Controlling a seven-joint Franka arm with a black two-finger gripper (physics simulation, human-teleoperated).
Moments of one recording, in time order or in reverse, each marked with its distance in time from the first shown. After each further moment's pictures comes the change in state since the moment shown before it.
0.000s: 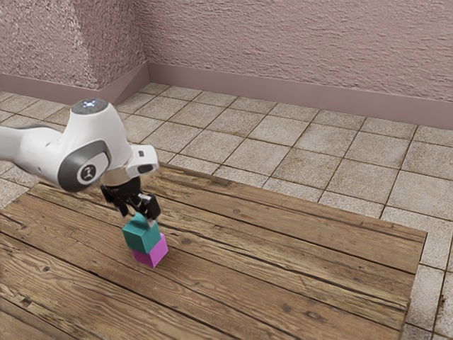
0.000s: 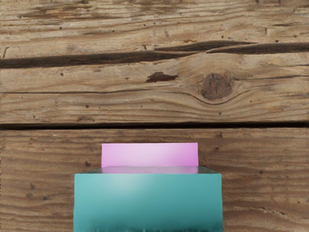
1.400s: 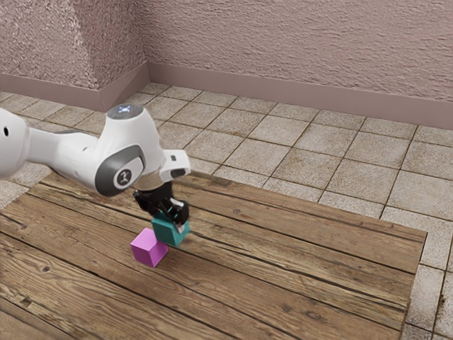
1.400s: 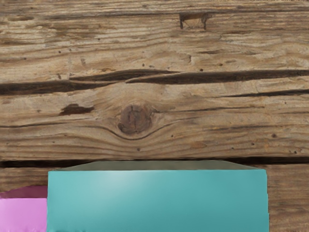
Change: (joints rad) arm 0.007 0.145 -0.115 0.092 -0.127 0.031 -0.015
